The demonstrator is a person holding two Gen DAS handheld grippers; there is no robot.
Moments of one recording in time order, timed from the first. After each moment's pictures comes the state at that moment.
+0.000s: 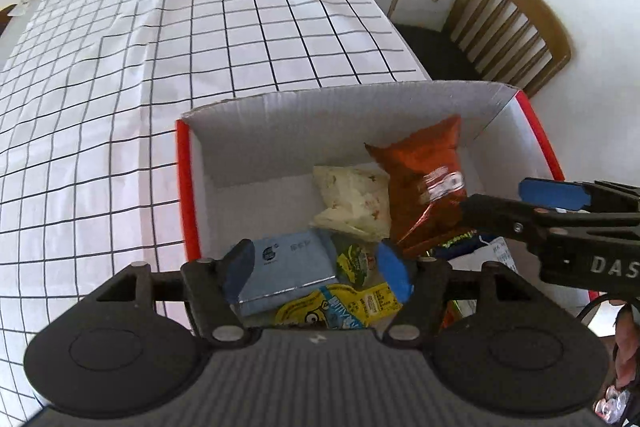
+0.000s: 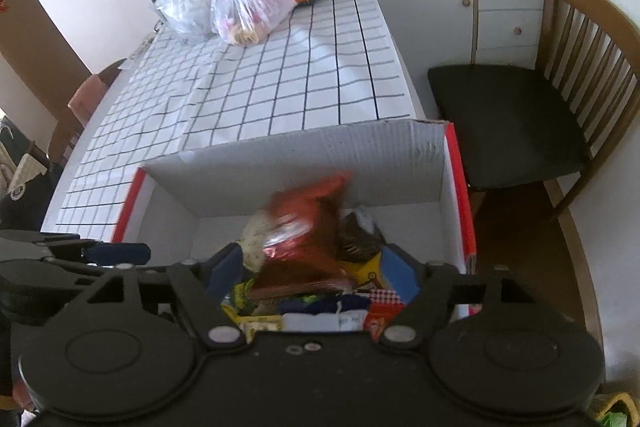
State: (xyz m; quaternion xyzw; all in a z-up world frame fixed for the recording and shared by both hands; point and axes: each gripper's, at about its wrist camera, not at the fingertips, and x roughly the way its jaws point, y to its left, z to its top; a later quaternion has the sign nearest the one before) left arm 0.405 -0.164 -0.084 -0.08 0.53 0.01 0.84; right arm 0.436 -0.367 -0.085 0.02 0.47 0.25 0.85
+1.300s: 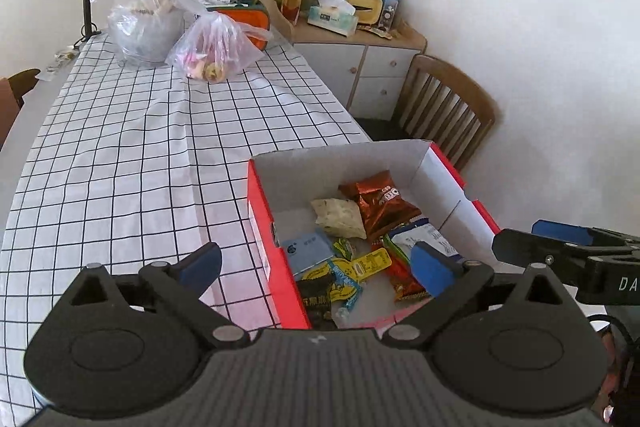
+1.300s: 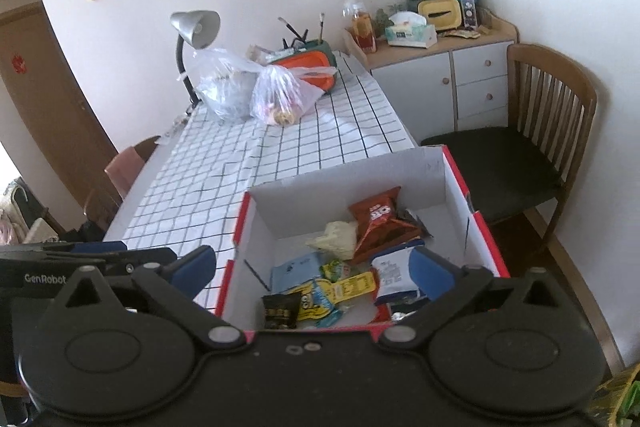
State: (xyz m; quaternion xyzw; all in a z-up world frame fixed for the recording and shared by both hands) left arm 0.249 -0.113 0.000 -0.08 0.38 -0.05 0.92; right arm 0.260 -0.365 -0.016 0.08 0.33 0.22 0.91
